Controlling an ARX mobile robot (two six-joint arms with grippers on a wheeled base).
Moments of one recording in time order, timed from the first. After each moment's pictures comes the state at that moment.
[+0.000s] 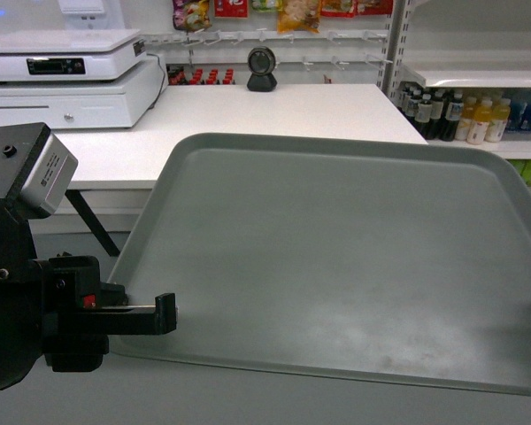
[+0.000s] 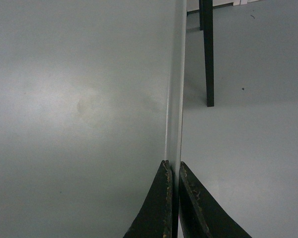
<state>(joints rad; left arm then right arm) -0.42 1.41 0.47 0.32 -0.23 -0.29 0.03 1.44 0.44 0.39 -0.17 0.20</state>
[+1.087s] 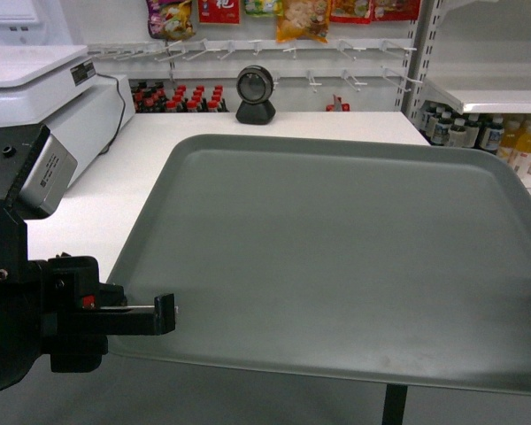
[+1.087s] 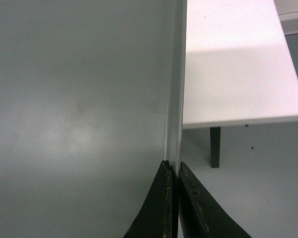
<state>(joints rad) -0.42 1.41 0.47 0.32 -0.23 -0.29 0.03 1.44 0.44 0.38 -0.17 0.20</state>
